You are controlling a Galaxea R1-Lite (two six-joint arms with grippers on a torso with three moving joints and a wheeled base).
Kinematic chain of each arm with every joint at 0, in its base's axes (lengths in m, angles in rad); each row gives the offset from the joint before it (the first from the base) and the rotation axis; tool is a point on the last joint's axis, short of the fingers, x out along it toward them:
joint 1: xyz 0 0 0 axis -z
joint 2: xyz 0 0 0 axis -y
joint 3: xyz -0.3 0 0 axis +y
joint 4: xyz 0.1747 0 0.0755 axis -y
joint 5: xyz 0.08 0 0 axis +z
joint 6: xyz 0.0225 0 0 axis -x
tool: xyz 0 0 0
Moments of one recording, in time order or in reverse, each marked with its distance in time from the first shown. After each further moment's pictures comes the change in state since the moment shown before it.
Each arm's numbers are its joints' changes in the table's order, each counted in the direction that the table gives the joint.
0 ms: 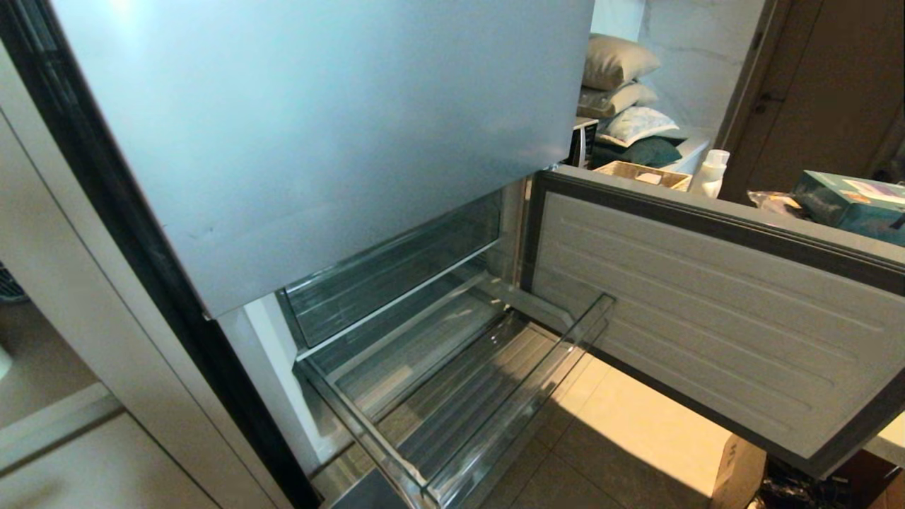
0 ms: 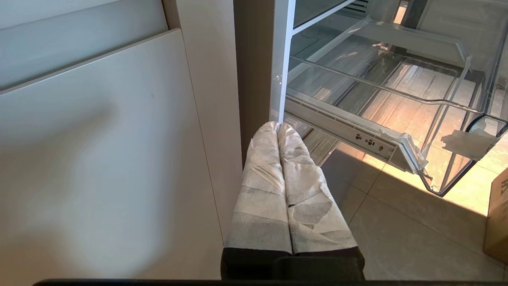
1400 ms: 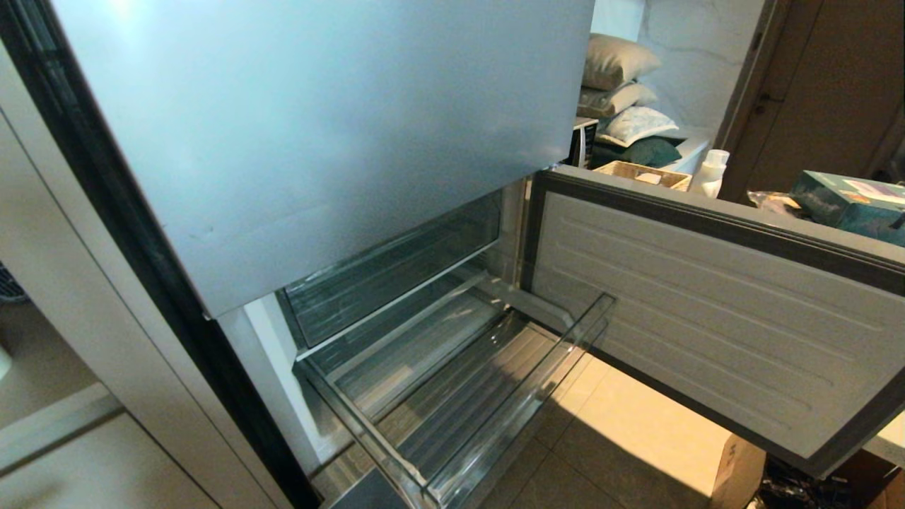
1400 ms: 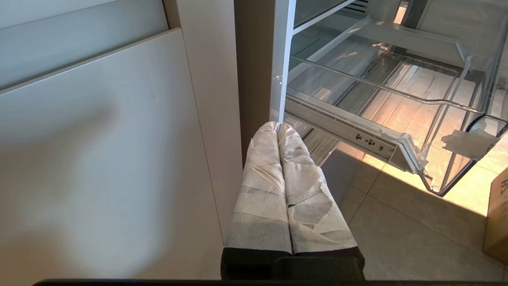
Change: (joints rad) left arm 0.000 0.000 0.000 0.000 0.000 0.000; right arm 0.075 0.808 0.405 -0.050 -0.021 -0.036
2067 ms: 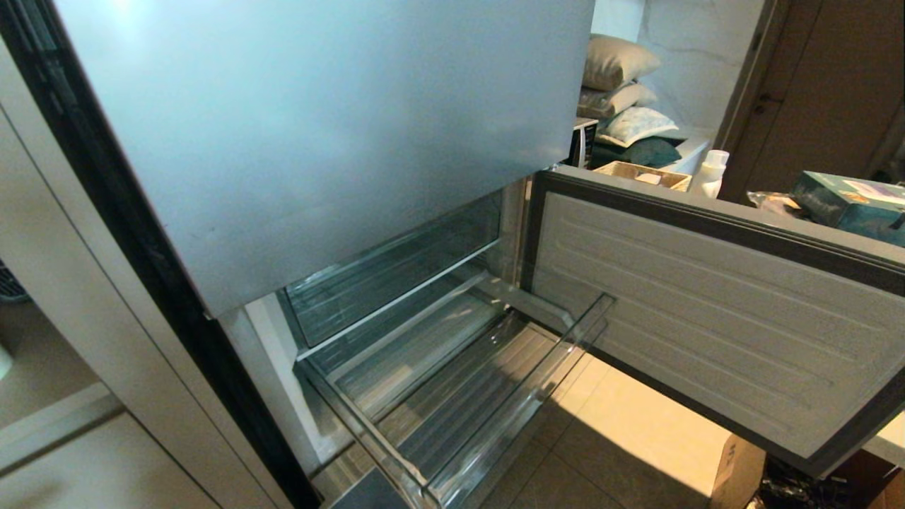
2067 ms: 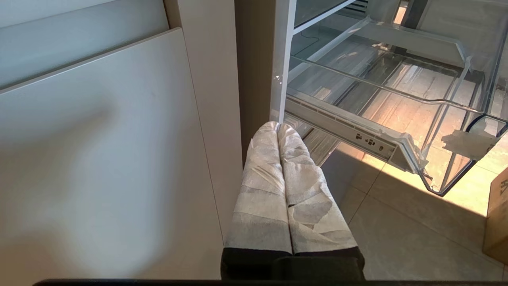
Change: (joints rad) left arm 0.000 0.000 0.000 0.000 0.000 0.000; right arm -0.645 0.612 0.099 -0.090 -0.244 0.094
